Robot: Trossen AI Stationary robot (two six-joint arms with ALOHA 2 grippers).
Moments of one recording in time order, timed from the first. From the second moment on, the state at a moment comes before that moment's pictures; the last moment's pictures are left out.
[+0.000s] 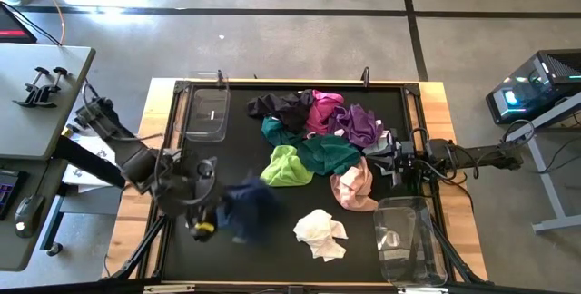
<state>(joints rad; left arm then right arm) -0.73 1.20 1.21 -0.74 -0.49 -0.35 0.12 0.01 0.01 0.03 0.15 0.04</state>
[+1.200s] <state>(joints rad) -0.34 1.10 1.45 -1.04 -1.44 0.01 0.12 0.01 0.01 0.03 0.15 0.04</state>
